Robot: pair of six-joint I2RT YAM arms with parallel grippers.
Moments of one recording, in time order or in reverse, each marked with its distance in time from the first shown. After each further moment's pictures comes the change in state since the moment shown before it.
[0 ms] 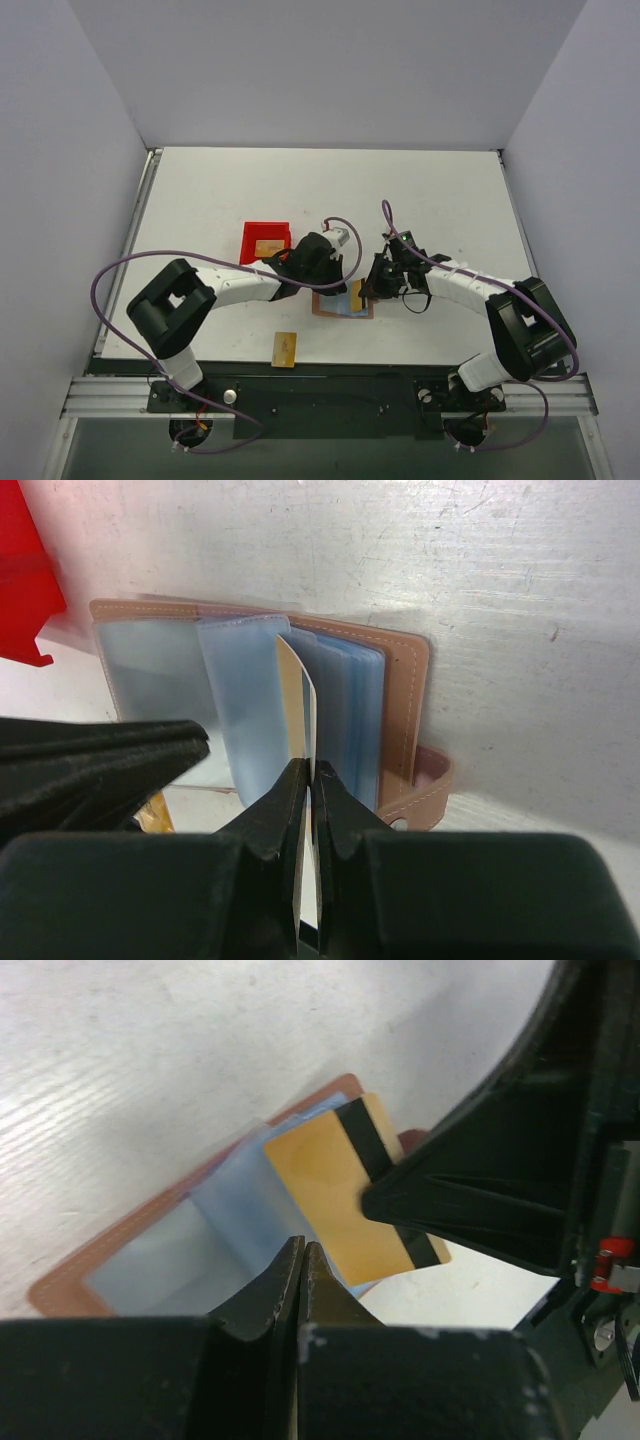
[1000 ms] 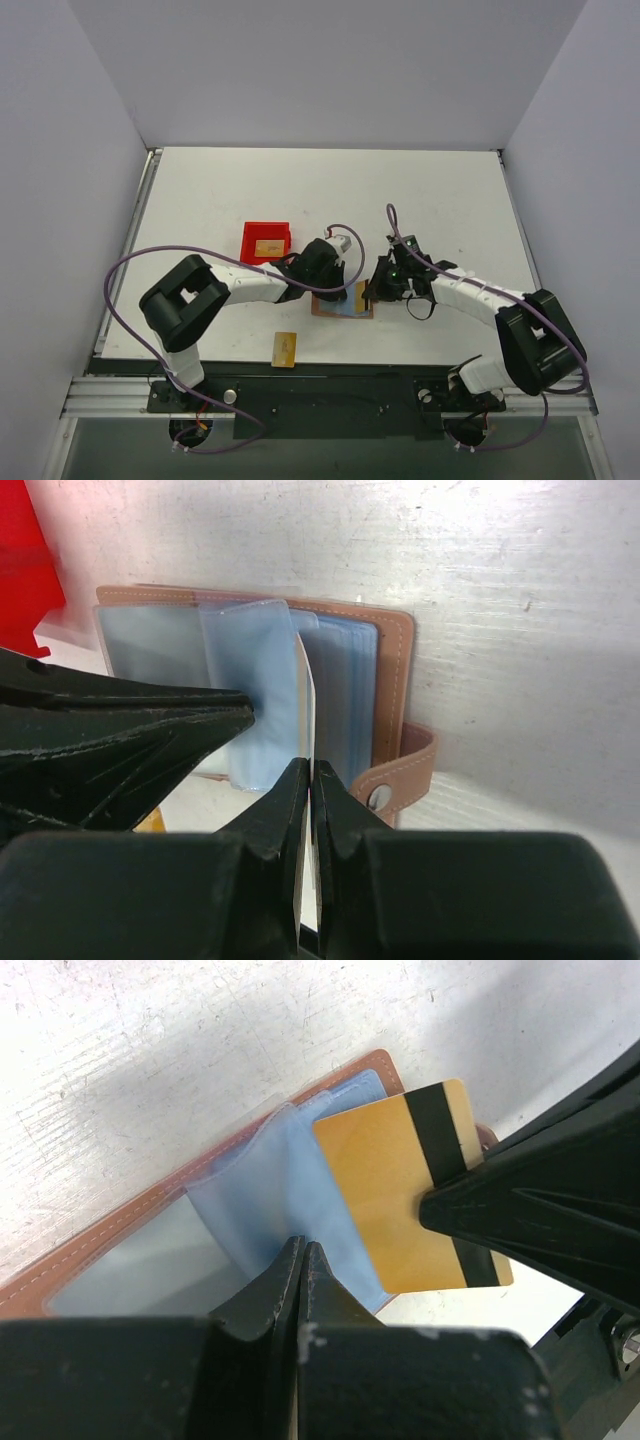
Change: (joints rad) left arm -0.026 0.074 0.001 0.020 -0.005 -0.019; right arm -0.001 -0.068 -0.047 0.011 0.029 0.000
